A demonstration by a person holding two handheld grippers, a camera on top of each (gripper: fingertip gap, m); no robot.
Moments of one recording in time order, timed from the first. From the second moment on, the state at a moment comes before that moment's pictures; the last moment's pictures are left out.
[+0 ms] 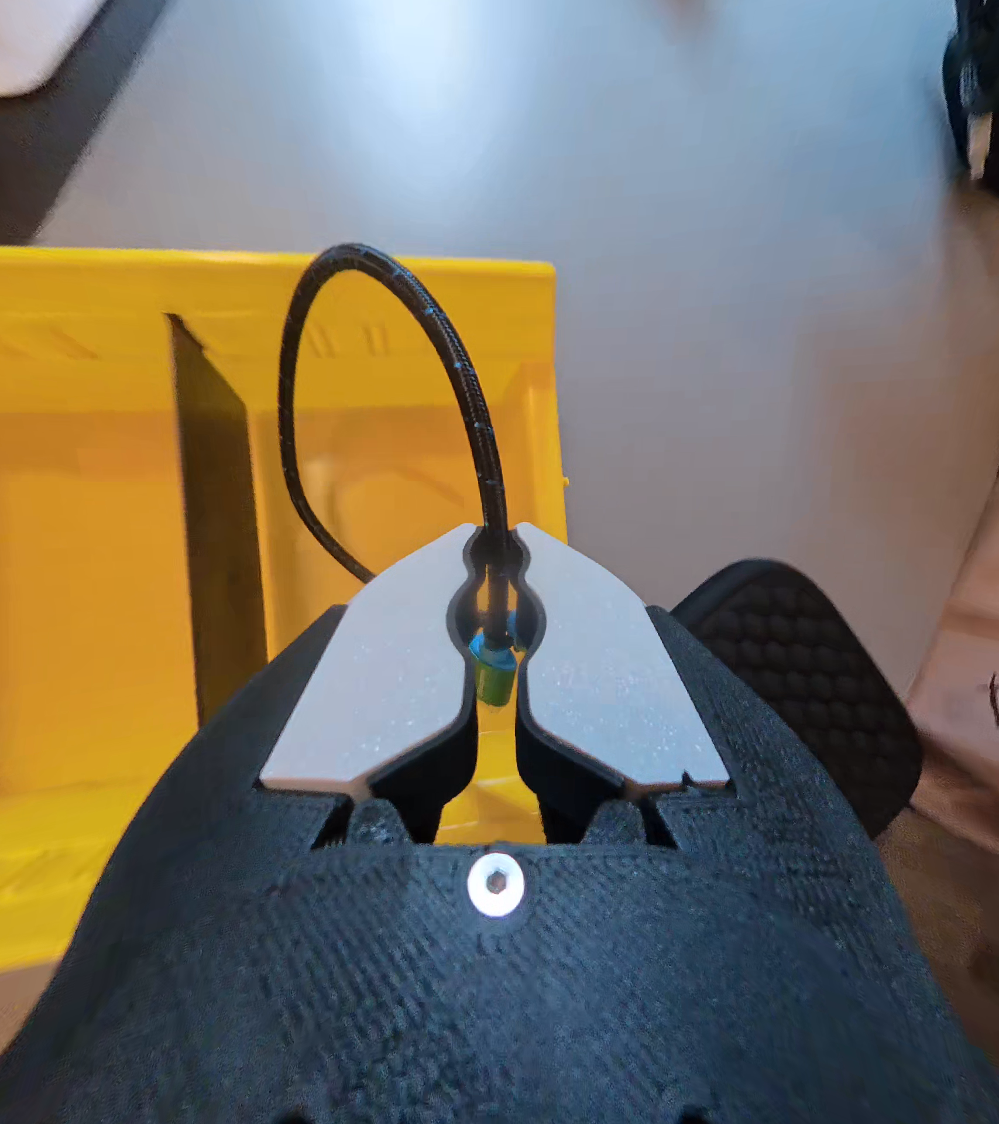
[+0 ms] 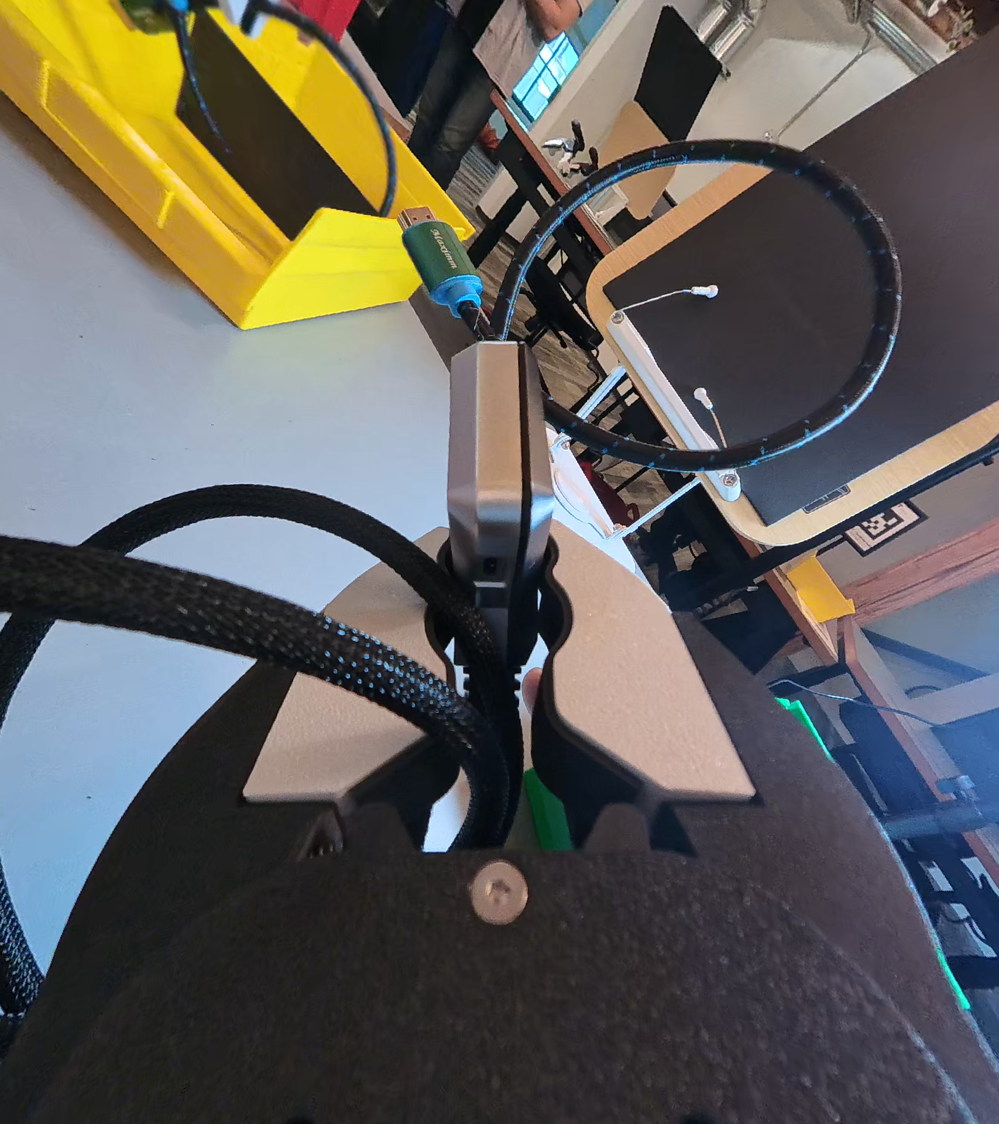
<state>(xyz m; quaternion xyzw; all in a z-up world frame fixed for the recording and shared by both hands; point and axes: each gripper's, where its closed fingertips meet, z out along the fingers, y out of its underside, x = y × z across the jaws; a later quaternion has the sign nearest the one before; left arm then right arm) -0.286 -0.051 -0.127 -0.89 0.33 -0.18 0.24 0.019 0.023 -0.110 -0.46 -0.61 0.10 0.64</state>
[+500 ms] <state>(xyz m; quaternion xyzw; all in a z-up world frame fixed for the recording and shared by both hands) -0.110 -0.131 -0.154 -0.87 0.40 -0.20 0.20 0.019 0.018 -0.102 -0.46 -0.60 0.11 0.65</state>
